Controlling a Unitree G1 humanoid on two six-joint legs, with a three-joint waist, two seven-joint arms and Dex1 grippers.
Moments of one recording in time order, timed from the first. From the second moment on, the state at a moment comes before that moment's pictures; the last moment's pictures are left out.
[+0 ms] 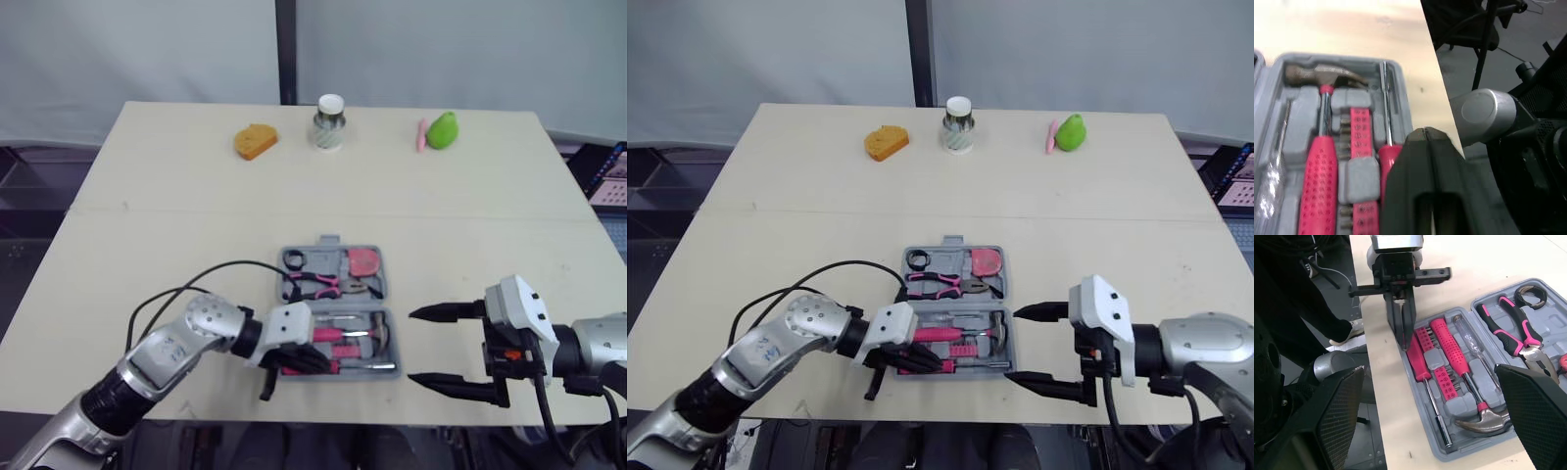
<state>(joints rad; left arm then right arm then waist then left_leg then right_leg) -0.38 0.70 -0.51 -0.33 -0.31 0.45 -1.00 0.13 -1.02 -0.33 -0.74 0.82 0.68 1.05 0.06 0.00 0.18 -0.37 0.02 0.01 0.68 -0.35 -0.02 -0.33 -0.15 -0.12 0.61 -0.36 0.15</state>
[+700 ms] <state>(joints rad) -0.34 0.63 -0.54 -0.20 -0.06 0.31 -1.01 0.14 -1.02 -0.36 -0.74 0.83 0.70 1.04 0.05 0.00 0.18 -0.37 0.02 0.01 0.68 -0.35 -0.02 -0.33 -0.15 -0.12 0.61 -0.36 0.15</state>
